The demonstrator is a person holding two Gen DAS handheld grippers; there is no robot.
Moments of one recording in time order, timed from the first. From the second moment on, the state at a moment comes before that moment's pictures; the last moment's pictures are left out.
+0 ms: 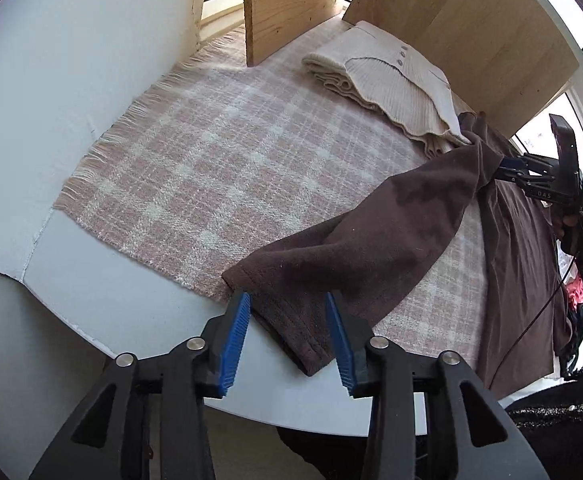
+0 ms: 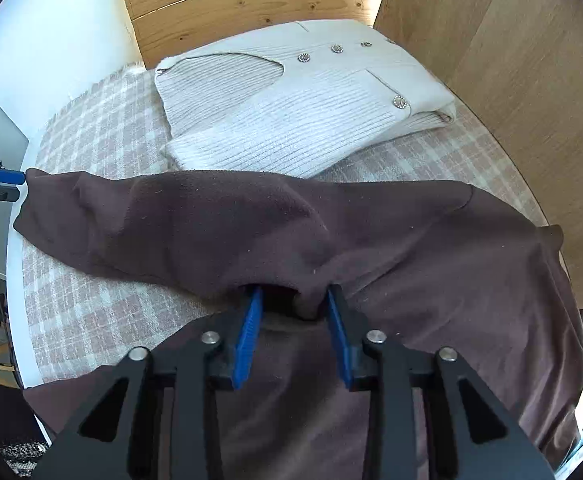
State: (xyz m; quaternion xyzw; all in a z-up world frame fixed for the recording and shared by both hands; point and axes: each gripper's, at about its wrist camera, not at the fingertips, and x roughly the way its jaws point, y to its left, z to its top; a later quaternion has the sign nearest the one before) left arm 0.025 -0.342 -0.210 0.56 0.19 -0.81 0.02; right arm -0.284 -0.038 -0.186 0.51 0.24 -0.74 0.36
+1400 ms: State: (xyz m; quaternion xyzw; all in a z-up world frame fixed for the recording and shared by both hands) left arm 0.045 -0.385 -0.181 0.60 0.04 -0.79 0.08; right arm -0.300 -0.012 -0.149 0.58 0.16 -0.68 0.41
